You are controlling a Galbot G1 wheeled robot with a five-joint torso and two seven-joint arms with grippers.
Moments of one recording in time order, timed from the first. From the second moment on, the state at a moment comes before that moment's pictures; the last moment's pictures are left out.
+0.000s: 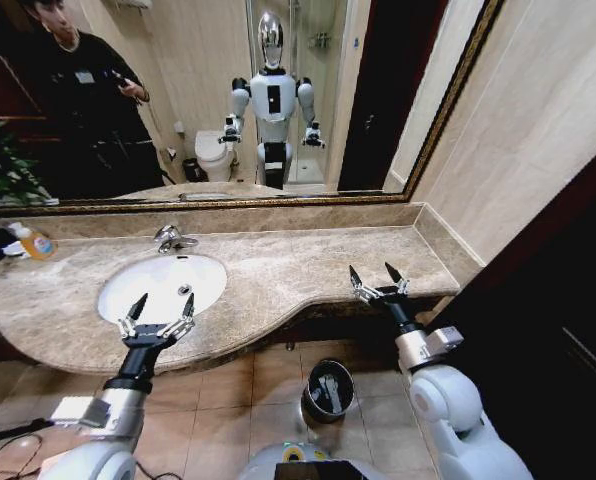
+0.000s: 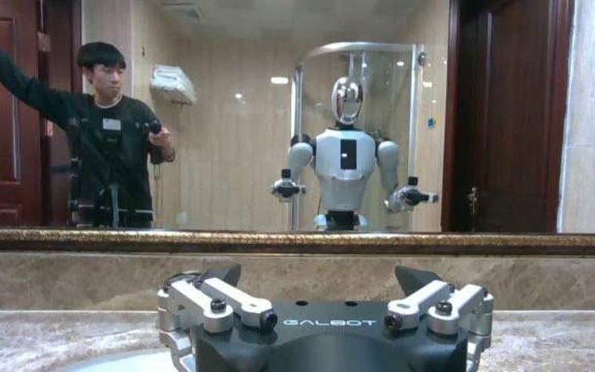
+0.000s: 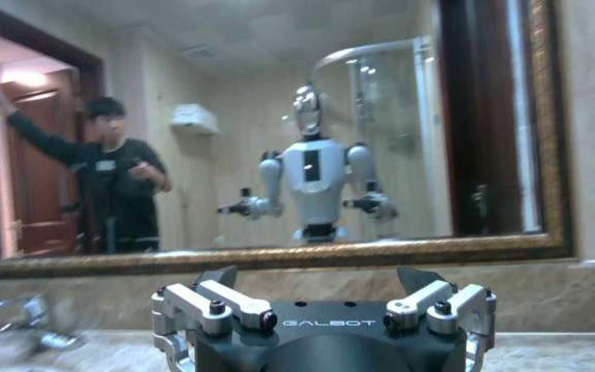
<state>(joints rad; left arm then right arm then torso) 1.84 -1.36 -0.82 -2.47 -0.37 0.04 0.05 -1.49 1.25 0.56 2.29 0.38 -0.10 -0.06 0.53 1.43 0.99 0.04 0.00</state>
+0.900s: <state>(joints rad) 1.84 -1.36 -0.82 -2.47 -0.37 0.04 0.05 -1.61 1.33 0.63 2.29 0.33 -0.09 0.01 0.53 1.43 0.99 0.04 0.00</state>
